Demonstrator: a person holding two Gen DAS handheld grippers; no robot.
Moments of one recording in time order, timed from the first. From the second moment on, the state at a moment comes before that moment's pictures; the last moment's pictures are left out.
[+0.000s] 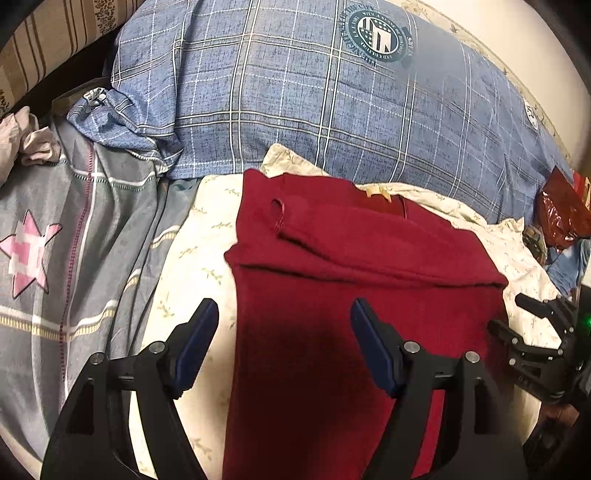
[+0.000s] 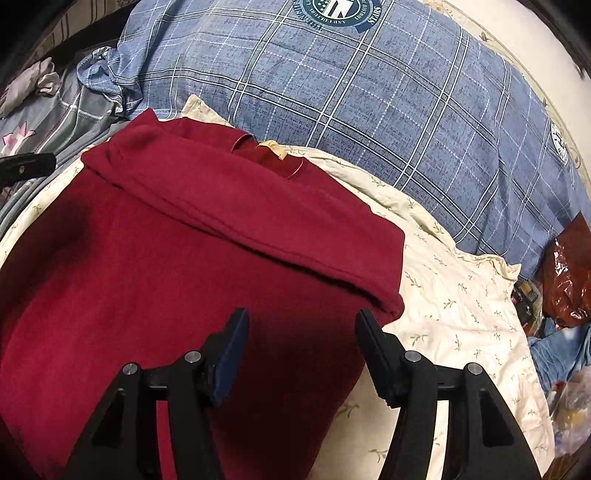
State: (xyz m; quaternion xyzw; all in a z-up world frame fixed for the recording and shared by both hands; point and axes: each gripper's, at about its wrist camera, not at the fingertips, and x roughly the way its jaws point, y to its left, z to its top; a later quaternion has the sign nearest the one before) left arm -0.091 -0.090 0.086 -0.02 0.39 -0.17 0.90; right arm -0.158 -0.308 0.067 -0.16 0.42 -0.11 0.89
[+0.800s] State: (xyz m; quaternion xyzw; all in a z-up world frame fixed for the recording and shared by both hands) left arm -0.152 -0.065 0.041 0.00 0.47 -0.18 0.86; right arm -0.215 -0.337 0.041 -0.10 0.45 -0.13 0.88
